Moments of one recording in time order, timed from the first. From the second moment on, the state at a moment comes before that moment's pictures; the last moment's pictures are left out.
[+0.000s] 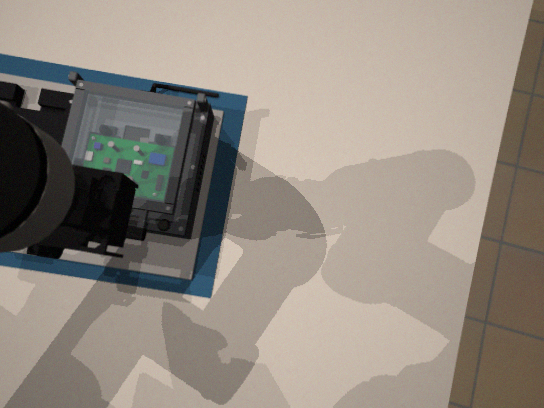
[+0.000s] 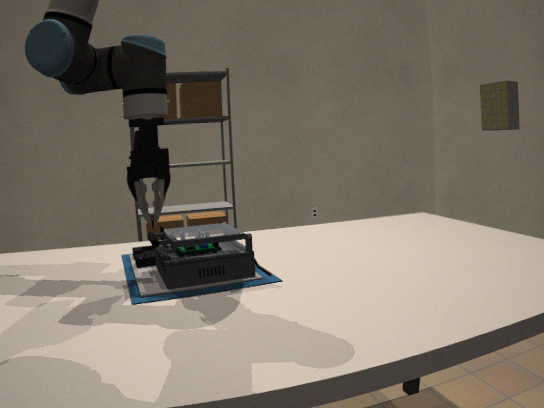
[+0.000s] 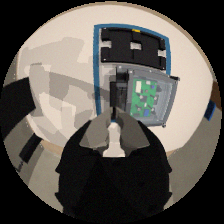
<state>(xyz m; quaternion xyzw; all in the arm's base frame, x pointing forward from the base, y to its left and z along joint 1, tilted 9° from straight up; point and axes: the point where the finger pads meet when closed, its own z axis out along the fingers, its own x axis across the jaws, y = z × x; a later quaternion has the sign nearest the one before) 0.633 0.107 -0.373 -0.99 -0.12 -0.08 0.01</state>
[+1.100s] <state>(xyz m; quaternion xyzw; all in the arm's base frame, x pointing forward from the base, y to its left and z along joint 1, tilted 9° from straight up) 0.622 0.104 -0.297 -0.99 -0.12 -0.08 0.01</state>
